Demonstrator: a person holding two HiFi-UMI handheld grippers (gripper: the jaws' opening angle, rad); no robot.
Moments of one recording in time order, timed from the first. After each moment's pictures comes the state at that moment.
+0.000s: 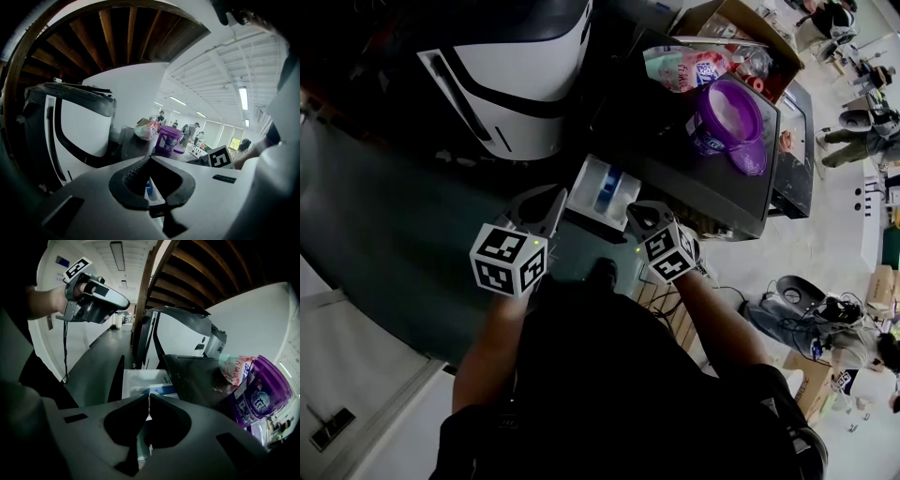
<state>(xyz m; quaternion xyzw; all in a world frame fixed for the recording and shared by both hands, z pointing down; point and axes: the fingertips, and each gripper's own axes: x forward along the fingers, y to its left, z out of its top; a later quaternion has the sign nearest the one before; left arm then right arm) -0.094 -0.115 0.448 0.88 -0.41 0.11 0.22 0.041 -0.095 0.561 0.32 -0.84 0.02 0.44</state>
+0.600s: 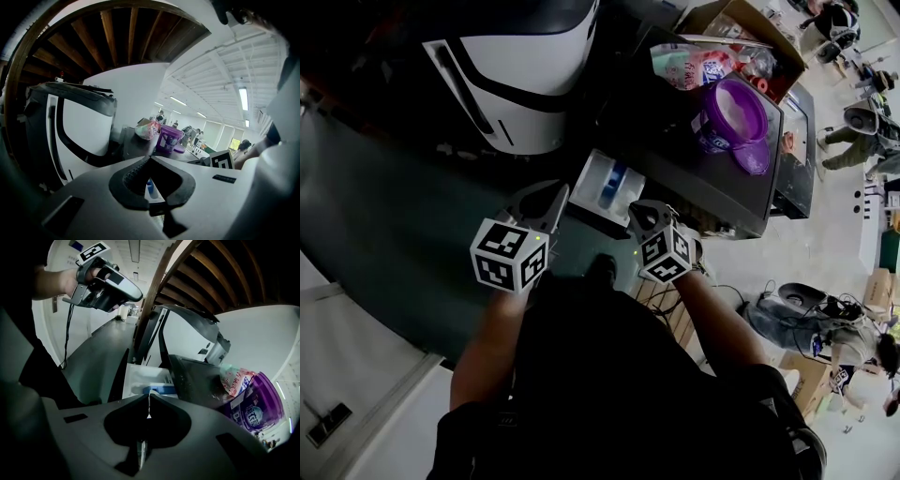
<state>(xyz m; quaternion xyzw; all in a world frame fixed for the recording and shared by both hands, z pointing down) -0.103 -0.111 0.450 0.88 -0.41 0.11 0.22 0.034 -0.088 0.568 0.31 -0.82 -0.04 0.48</state>
